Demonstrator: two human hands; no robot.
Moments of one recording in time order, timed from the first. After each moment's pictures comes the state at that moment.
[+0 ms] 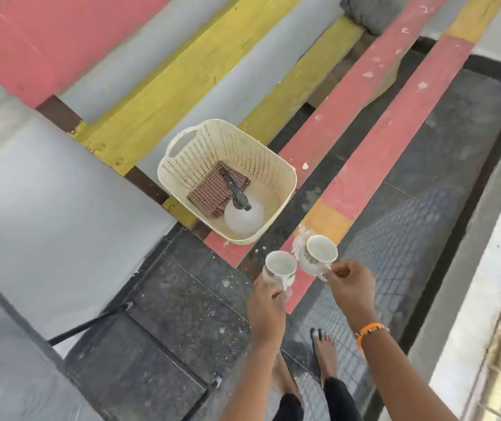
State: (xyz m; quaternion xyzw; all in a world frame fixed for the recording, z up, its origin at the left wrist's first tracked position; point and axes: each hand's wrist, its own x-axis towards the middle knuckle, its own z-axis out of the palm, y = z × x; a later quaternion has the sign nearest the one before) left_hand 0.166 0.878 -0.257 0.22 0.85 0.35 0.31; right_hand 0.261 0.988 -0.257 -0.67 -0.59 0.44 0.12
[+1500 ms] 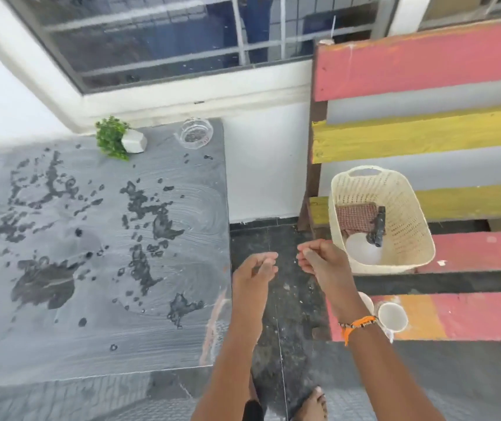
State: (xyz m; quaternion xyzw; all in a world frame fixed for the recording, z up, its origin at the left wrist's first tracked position) left_hand 0.161 0.751 -0.084 -0.20 0.71 0.67 0.08; right_hand 0.140 0.881 -0.100 -0.22 -0.73 0.65 -0.05
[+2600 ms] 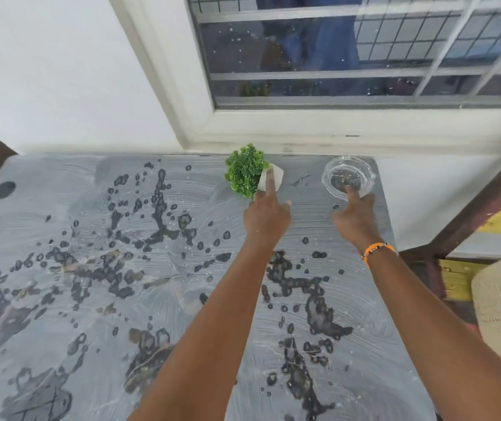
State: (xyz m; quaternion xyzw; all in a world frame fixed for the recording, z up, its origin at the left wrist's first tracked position) left_hand -0.157 0.468 -0.085 -0.09 0.95 0.27 0.09; right_hand -0.161 0.629 -0.099 -0.17 -0.91 0.35 -0.11
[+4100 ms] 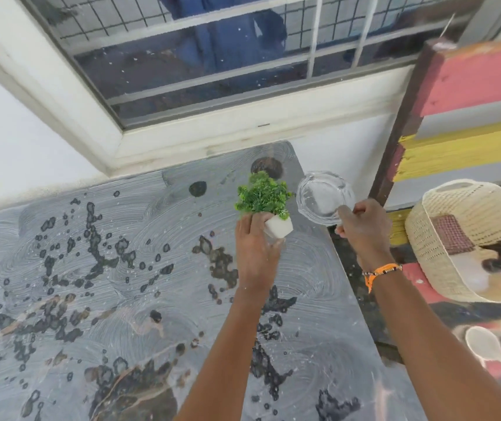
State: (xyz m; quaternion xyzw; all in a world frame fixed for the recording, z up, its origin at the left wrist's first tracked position) left_hand -0.062 0.556 -0.102 0.09 0.90 0.43 -0.07; right_hand -0.059 0.732 -0.084 -0.36 -0.80 0.48 0.10
